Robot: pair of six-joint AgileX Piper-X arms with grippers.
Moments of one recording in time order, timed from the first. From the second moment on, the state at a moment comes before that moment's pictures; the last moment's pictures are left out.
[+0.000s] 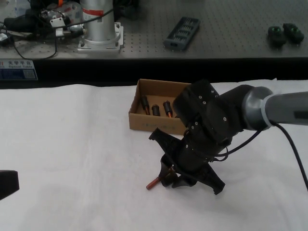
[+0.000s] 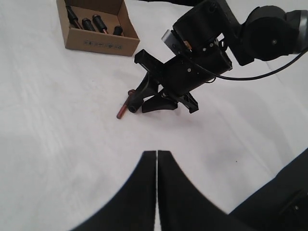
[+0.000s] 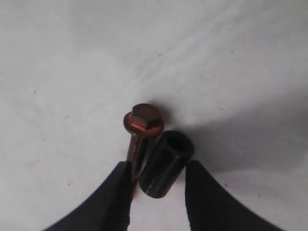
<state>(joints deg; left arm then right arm) -7.9 24.4 -36.2 40.9 33.6 -10.5 41.7 109.9 -67.3 32.4 -11.0 71.1</state>
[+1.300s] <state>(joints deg) -7.9 24.4 -36.2 40.9 33.6 -10.5 41.0 110.6 -68.0 37.2 -11.2 69.9</state>
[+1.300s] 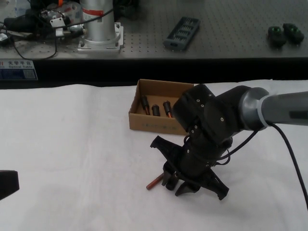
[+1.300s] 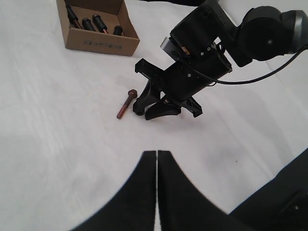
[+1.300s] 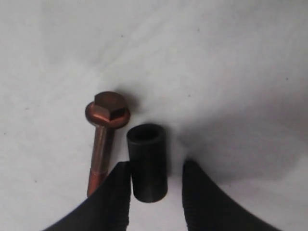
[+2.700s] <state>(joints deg) -7.9 38.2 -36.2 38.3 34.9 4.2 42.0 77.4 -54.5 45.5 -7.4 34.0</state>
